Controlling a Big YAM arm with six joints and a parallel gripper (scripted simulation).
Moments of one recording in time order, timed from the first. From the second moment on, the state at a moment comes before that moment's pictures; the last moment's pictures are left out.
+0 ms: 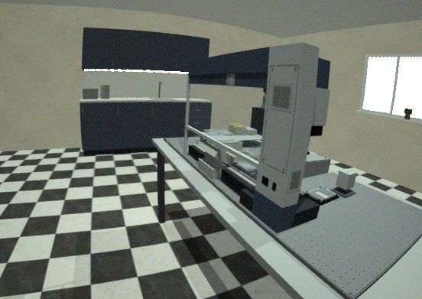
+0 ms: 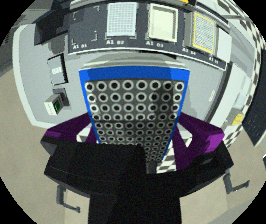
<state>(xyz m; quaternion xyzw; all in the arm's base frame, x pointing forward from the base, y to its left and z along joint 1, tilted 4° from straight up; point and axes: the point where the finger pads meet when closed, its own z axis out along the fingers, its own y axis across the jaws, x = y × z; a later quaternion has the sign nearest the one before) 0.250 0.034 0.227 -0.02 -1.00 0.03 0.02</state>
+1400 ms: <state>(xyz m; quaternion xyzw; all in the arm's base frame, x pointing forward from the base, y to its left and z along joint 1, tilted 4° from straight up) 0.255 0.095 0.224 0.01 -1.00 0.02 0.02</state>
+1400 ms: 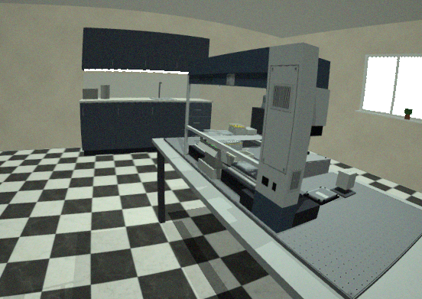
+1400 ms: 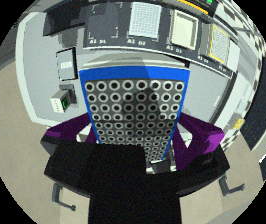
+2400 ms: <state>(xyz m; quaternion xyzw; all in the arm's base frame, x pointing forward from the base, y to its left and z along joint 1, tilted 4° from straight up) 0.258 0.118 0.223 -0.01 -1.00 0.03 0.02</state>
